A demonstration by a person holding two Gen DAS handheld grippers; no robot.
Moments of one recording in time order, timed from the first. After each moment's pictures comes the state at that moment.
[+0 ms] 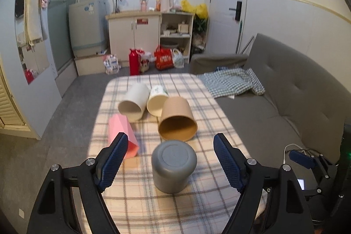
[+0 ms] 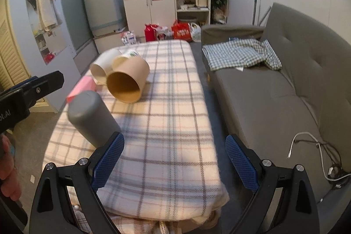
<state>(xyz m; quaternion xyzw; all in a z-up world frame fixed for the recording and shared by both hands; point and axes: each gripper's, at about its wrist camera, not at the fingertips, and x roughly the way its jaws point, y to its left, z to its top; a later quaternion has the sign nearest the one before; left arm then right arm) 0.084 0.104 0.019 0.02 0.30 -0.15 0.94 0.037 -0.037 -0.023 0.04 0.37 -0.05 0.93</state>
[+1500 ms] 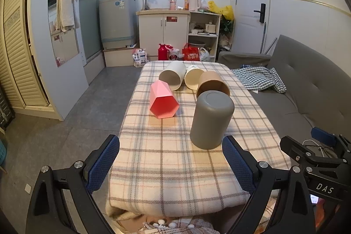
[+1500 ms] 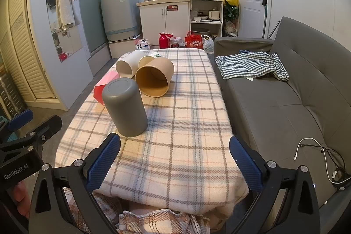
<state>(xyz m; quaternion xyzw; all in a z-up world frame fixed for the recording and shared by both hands) 0.011 0.153 -0.032 0.01 0.30 -0.06 0.95 -0.005 -0.001 -0.033 0.03 0.34 -0.02 0.94</state>
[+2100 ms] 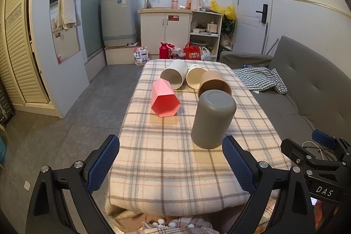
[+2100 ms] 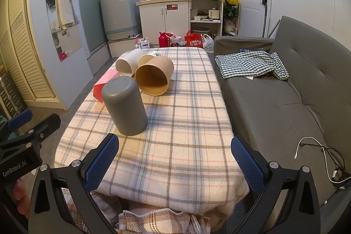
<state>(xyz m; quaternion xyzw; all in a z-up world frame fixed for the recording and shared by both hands) 0.015 0.155 -0.035 0.00 0.31 -0.05 0.95 -0.006 -0.003 -0.038 0.03 0.34 -0.02 0.94</state>
